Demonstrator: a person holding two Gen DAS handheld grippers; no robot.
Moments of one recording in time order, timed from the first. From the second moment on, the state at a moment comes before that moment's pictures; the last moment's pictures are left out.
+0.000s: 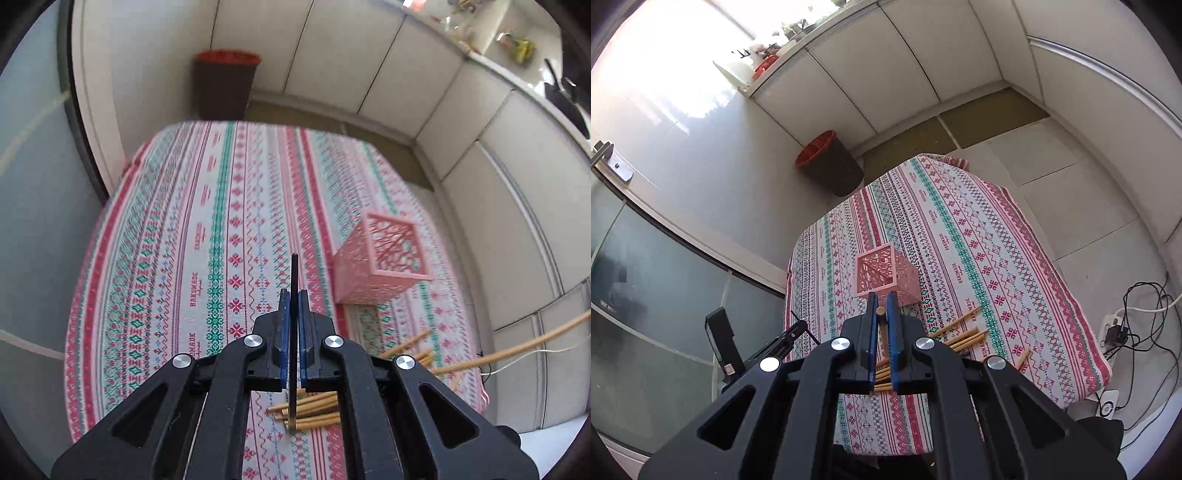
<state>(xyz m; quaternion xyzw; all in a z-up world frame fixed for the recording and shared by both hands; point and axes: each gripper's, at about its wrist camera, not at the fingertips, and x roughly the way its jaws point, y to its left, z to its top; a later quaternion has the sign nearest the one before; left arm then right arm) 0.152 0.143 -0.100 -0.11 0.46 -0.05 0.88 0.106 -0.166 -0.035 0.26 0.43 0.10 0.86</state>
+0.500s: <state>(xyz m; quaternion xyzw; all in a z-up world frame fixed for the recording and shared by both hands) 0.149 0.118 0.028 -0.06 0.35 -0.08 0.93 0.133 -0.167 0.049 0.25 0.38 0.10 0.89</state>
